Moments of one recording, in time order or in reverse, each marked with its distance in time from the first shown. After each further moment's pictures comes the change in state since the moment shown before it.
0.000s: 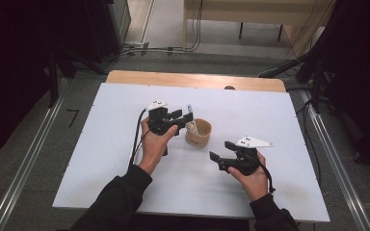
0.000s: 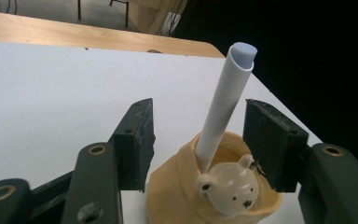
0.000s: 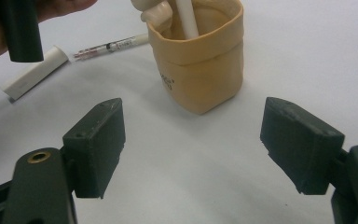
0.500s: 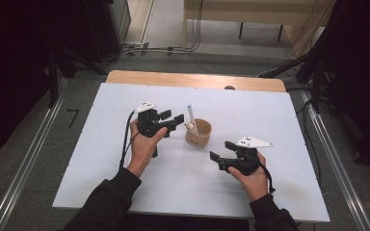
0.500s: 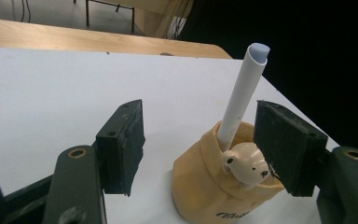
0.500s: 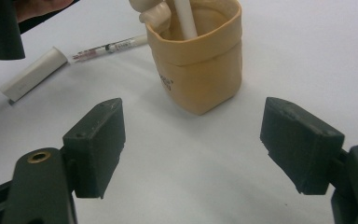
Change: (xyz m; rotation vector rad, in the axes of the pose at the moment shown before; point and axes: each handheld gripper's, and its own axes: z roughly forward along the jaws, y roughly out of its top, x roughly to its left) left arm 0.013 -0.002 -0.023 -0.012 0.018 0.032; right arm 0.000 0.000 0.000 -0.003 -0.002 0.008
